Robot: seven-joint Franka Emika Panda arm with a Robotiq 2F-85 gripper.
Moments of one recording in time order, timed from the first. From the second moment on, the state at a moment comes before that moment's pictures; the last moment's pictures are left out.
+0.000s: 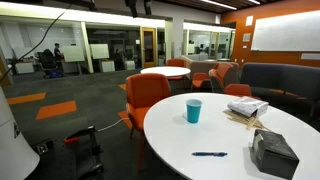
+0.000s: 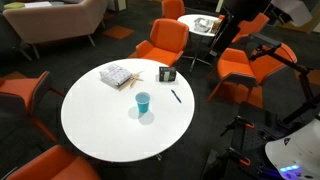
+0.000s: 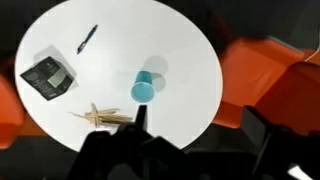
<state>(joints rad) 0.12 -0.52 0.06 -2.32 0.08 2.08 -0.02</state>
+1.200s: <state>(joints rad) -0.08 -0.24 0.01 -2.36 0.00 2.33 0.22</state>
